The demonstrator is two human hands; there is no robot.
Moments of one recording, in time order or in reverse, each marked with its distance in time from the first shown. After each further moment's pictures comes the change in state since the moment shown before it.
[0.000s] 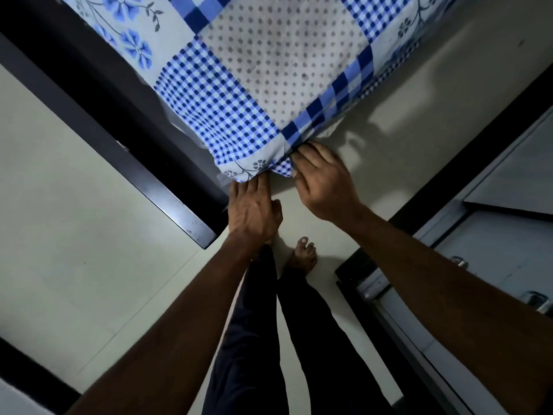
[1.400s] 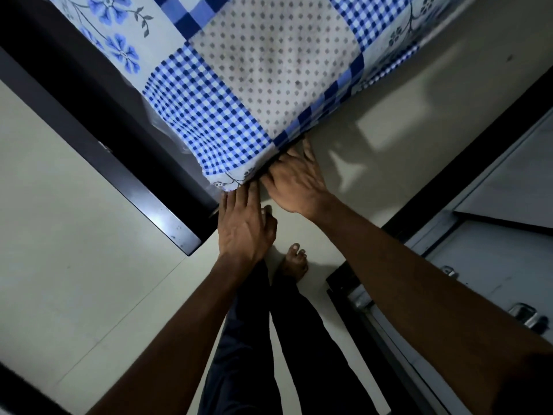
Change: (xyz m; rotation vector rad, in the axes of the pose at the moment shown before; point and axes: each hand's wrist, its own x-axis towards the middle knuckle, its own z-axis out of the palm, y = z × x) left_hand -0.020 0.009 0.006 -0.053 0.169 -0.002; right_hand 0.045 -0.020 0.006 -0.118 -0.485 0.096
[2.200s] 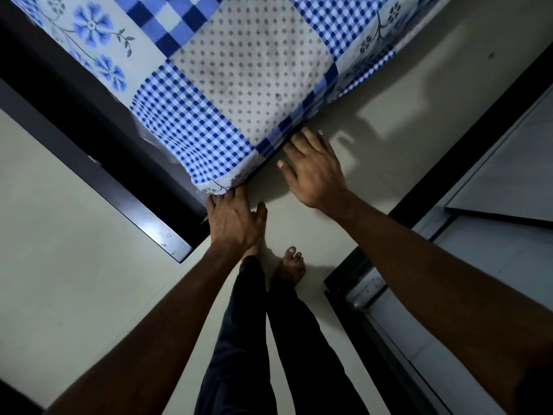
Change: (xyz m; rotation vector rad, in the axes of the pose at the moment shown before) left_hand 0.022 0.007 -0.005 0.040 -0.101 -0.094; right_hand -0.019 0.061 0.009 0.027 0.401 0.010
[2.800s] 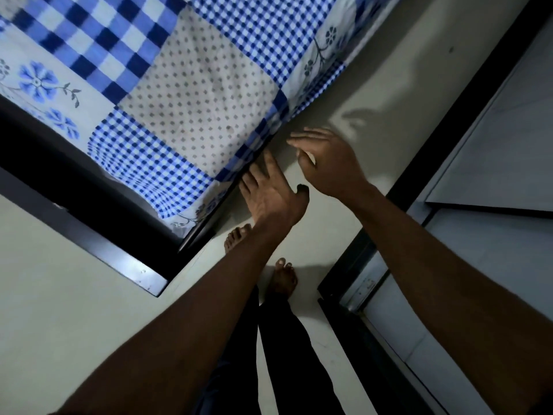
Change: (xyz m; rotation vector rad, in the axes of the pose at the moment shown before) left_hand 0.045 0.135 -0.017 -0.166 -0.143 -0.058; right_hand 0.010 0.077 -0.049 0.258 0.043 0.119
